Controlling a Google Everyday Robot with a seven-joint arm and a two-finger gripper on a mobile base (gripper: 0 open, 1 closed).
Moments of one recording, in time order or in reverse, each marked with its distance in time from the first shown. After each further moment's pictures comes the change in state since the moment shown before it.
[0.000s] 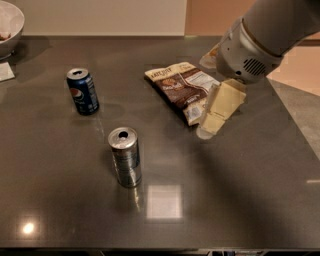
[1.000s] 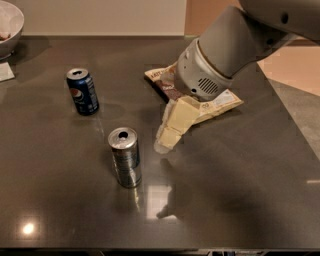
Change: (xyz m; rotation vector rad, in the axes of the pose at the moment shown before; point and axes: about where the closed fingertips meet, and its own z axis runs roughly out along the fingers) arm -0.060 0.028 0.051 -0.101 -0.158 -0.031
